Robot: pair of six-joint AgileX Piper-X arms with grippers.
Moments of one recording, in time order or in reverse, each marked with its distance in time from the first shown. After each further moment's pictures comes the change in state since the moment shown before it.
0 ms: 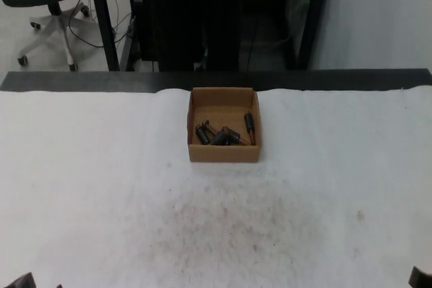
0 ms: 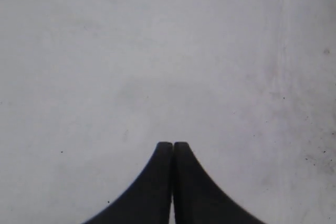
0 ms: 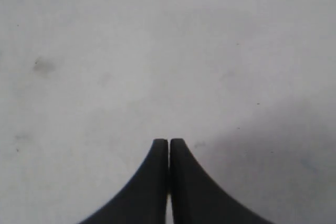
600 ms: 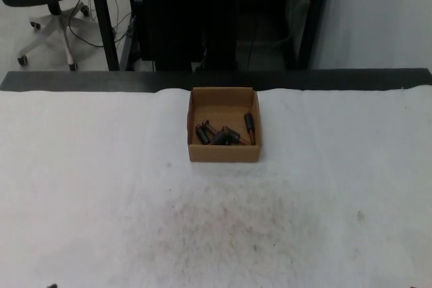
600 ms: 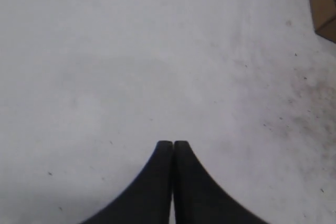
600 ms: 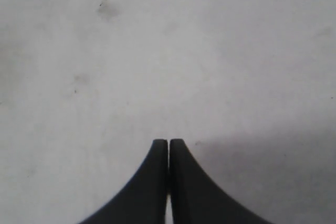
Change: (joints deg) left arm 0.0 0.0 2.7 -2.8 8.9 -3.7; right arm 0.0 -0.1 5.4 -5.8 -12.1 -1.7
